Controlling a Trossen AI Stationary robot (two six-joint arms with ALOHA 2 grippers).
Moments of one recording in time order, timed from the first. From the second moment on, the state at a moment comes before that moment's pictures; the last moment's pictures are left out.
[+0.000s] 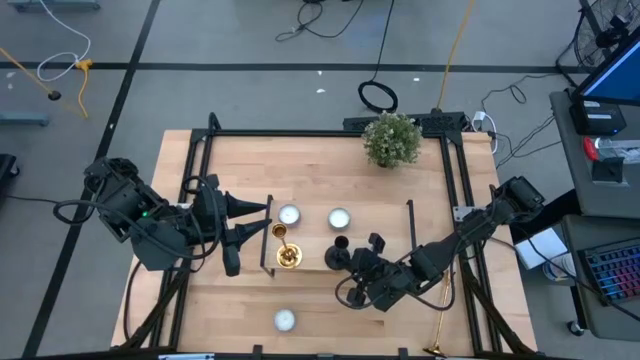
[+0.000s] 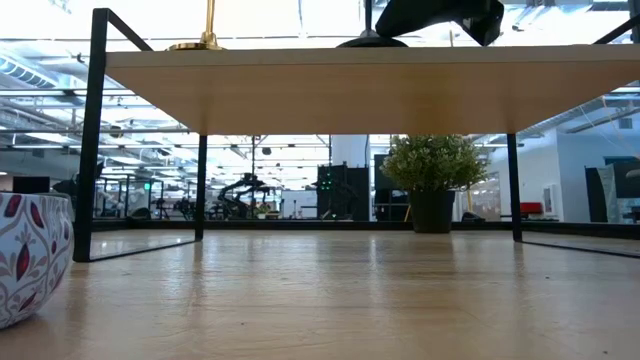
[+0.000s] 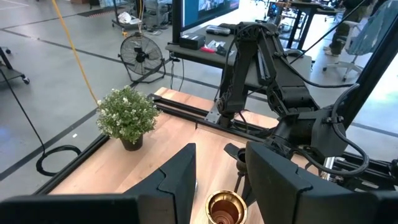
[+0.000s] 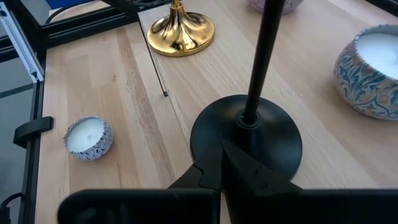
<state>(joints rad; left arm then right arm) -0.67 1.47 1.97 -1.00 -0.94 -0.55 0.58 1.65 1.20 -0.37 0.68 0.77</state>
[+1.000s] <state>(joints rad) -0.68 1.47 1.97 -1.01 -0.94 -0.55 0.58 1.64 1.21 -0.42 0.68 0.80</state>
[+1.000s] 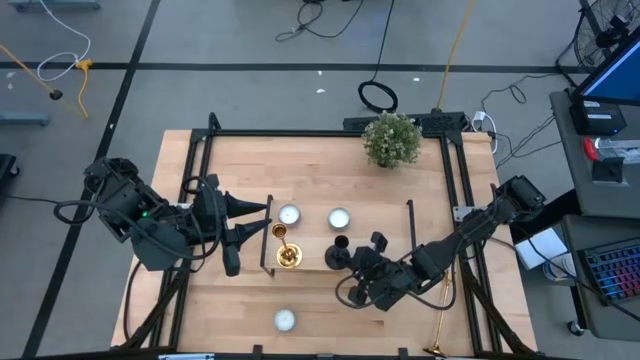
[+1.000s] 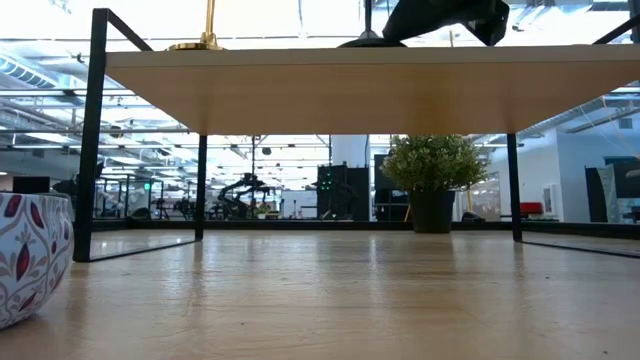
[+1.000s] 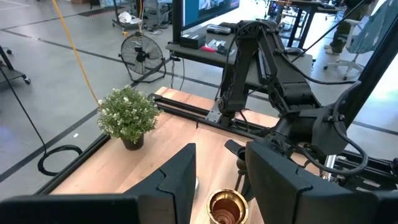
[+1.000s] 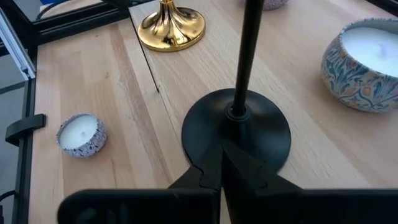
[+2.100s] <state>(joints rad) -0.68 1.44 1.97 -1.11 -0.94 -0.58 0.72 1.59 1.43 -0.86 0.73 0.99</state>
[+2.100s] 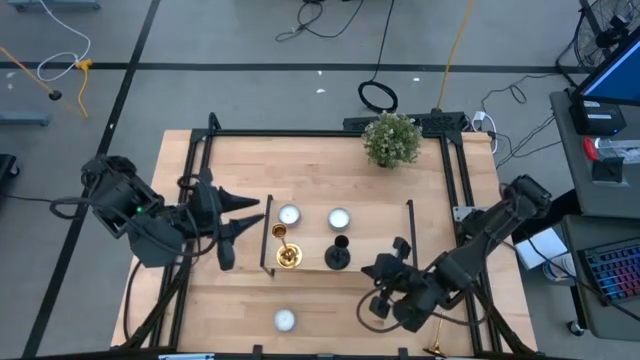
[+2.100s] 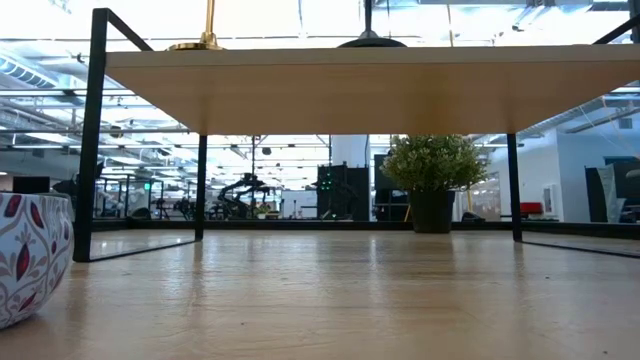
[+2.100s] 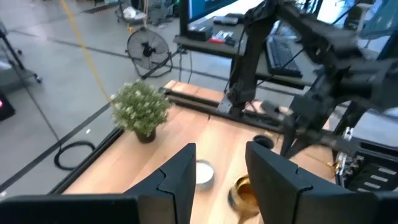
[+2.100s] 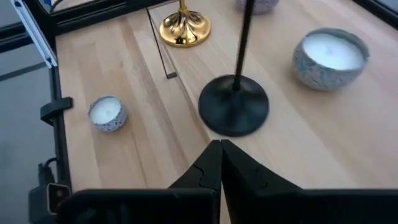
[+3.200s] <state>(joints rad) -0.83 1.84 1.81 -0.67 -0.24 -1.52 0.94 1.40 1.42 -0.84 0.86 0.82</state>
